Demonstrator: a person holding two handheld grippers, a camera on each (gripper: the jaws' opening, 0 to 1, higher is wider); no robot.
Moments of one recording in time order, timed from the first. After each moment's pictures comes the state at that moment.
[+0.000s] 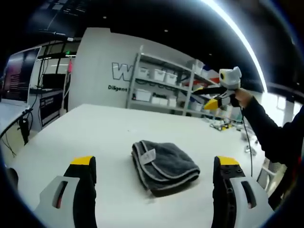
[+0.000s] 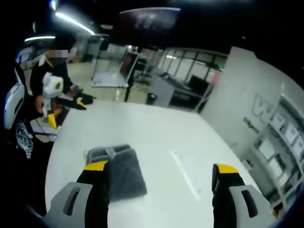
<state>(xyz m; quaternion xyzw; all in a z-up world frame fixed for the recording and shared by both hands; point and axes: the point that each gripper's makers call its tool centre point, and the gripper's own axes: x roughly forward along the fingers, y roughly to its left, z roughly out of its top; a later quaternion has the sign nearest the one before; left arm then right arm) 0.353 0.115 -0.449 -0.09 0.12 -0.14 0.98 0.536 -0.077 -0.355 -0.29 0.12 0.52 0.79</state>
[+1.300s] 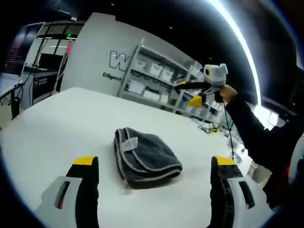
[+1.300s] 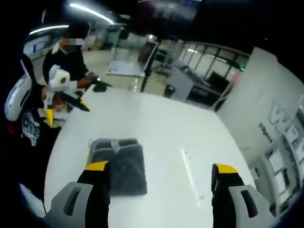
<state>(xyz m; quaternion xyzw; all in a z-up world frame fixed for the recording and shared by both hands) 0.345 0.080 -0.467 -0.17 0.14 -0.18 0.96 0.544 -0.049 -0.368 -0.34 0.14 0.58 0.73</state>
